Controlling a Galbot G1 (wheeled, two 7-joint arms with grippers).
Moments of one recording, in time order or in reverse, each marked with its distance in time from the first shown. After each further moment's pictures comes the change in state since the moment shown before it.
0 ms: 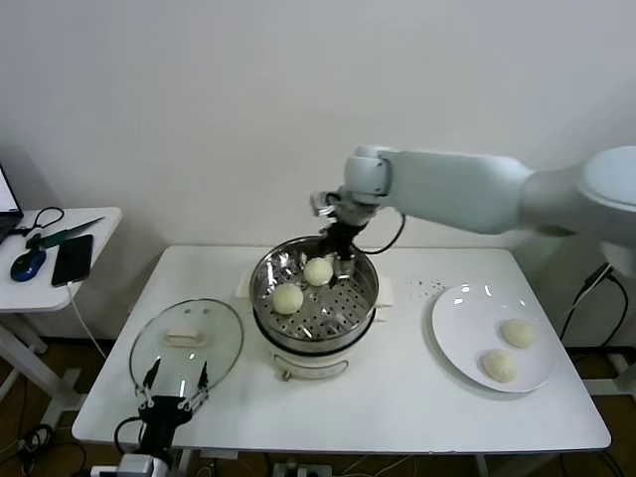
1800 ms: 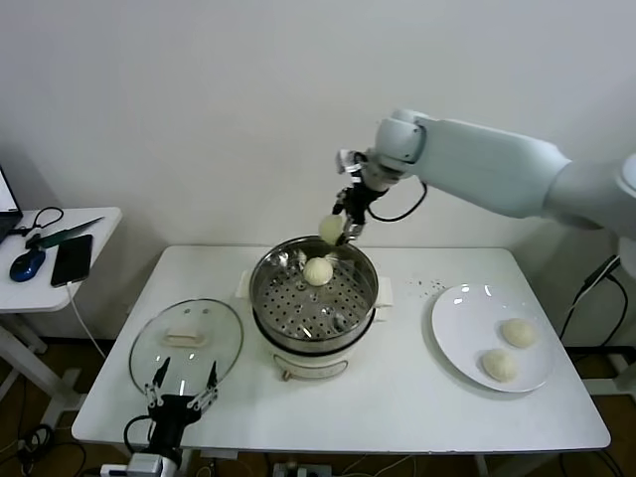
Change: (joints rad) left arm 0.005 -0.001 0.033 -0.004 0.017 -0.008 -0.006; right arm -0.082 0.172 0.117 -0.188 0.060 -0.047 0.062
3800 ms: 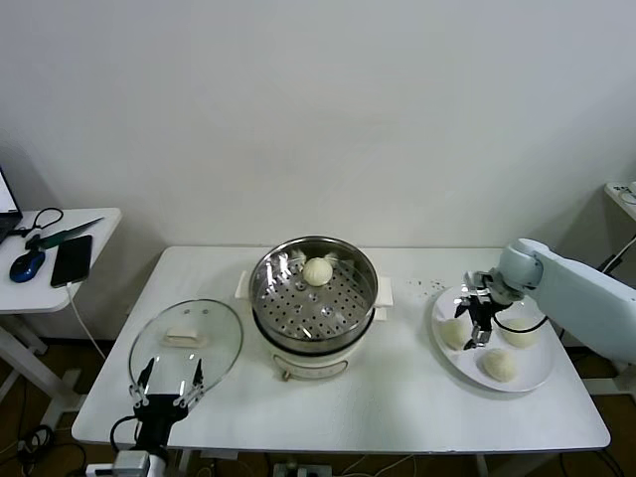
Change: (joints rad) left arm -0.008 -0.028 -0.053 -0.005 -0.021 0.027 -0.002; right arm -0.650 -0.525 0.521 -0.064 -0.677 0.174 -0.143
